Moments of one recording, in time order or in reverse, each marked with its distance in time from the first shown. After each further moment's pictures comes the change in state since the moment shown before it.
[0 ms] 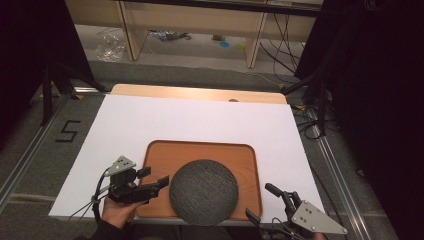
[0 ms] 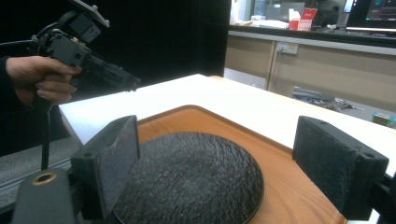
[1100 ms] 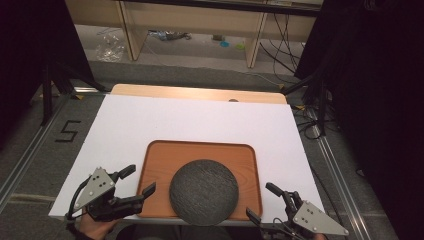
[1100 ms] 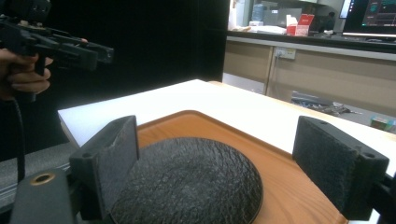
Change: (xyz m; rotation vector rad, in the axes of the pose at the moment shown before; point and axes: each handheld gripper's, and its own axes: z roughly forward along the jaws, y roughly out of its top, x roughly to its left) left arm -0.014 -0.010 -0.052 -0.195 0.018 0.281; right arm 0.000 0.001 0.000 -0.018 0.016 0.011
